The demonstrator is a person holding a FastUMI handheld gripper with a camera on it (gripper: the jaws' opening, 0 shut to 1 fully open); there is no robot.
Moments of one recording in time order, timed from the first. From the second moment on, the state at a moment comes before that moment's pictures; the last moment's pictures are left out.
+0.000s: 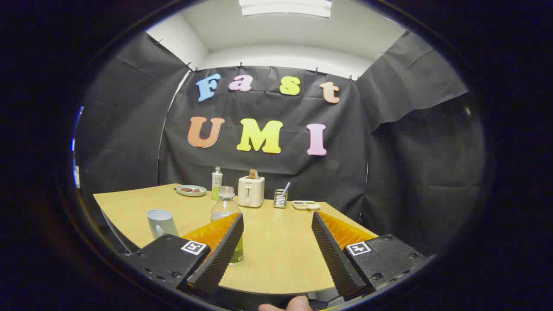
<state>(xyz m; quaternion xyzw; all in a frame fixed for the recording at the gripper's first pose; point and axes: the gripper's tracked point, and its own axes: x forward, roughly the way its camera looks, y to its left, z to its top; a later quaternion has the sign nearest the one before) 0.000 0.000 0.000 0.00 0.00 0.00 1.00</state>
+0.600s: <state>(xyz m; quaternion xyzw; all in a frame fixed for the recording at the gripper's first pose) -0.004 0.004 0.016 -0.02 -0.03 -0.01 1.00</state>
